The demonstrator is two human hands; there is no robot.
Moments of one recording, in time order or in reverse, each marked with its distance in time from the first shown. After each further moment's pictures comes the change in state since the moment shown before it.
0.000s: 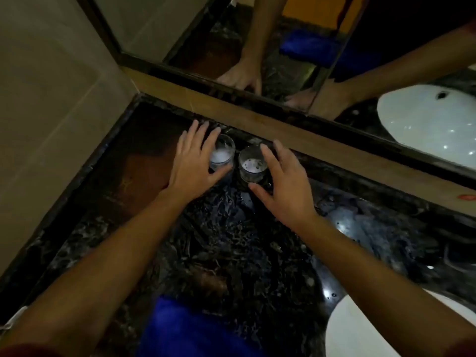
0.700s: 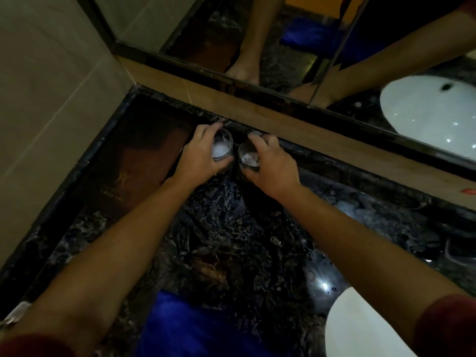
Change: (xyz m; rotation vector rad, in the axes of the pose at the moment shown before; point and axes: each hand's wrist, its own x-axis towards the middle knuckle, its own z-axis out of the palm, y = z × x) left_hand 0.013 0.009 0.007 -0.329 -0.128 -0.177; right_hand 0.052 -0.007 0.021 -0.022 -0.195 0.102
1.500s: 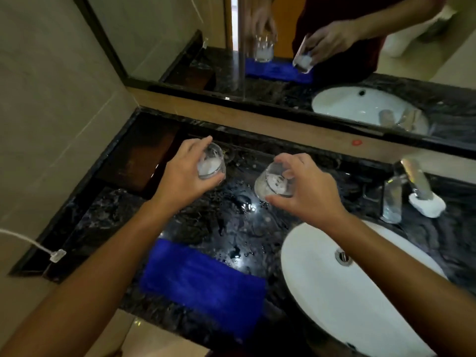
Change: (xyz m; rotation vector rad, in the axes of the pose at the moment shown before) left_hand -0.194 0.168 -0.080 0.007 0.122 0.224; right_hand -0.294 0.037 -0.136 0.145 0.247 -0.030
